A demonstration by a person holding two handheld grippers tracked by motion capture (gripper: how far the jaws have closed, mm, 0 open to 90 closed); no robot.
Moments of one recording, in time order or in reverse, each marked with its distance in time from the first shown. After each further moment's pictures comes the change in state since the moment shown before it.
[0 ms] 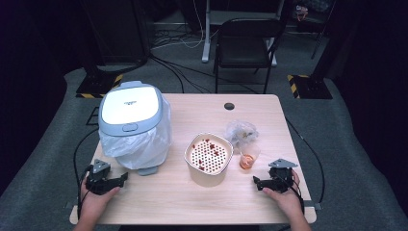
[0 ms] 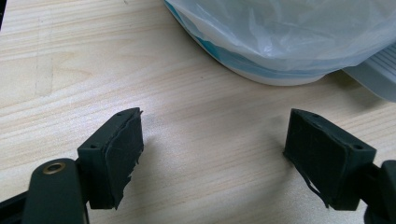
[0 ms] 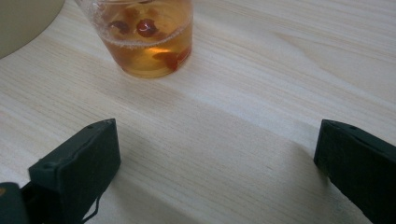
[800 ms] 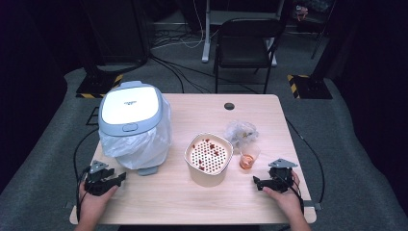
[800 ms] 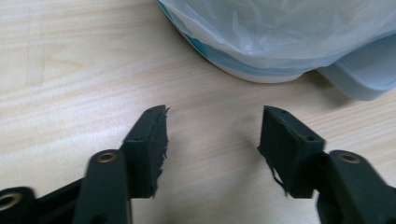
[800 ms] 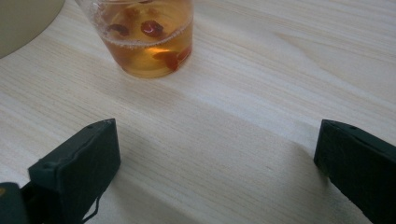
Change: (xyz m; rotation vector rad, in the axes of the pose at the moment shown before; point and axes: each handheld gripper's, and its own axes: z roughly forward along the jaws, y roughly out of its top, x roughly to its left) left arm -0.003 0.002 -0.012 0.022 -0.040 -0.059; right arm 0.000 0.000 0.000 0.000 0.001 -0.002
